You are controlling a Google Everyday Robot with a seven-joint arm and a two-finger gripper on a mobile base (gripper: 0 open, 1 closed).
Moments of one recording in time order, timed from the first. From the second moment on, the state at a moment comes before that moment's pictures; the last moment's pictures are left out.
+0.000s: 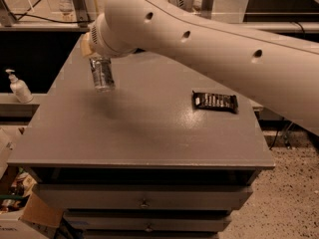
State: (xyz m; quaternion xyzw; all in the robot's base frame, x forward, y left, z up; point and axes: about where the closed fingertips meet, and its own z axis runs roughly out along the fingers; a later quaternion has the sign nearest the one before) arm 0.633 0.151 0.941 -0.88 -0.17 -0.38 0.24
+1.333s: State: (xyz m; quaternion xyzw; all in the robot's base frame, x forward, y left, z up) arm 0.630 0.158 0.965 -0.78 -0.23 -0.52 0.27
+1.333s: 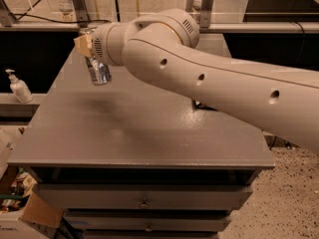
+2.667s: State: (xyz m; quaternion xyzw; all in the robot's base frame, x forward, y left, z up) arm 0.619 0.183 0.960 -0.72 -0.30 -0.55 0.29
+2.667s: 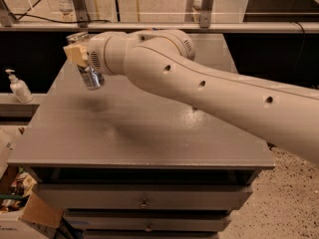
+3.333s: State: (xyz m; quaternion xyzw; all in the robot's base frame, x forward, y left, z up) arm 0.637 0.140 0.929 -0.70 -0.31 -0.53 0.36
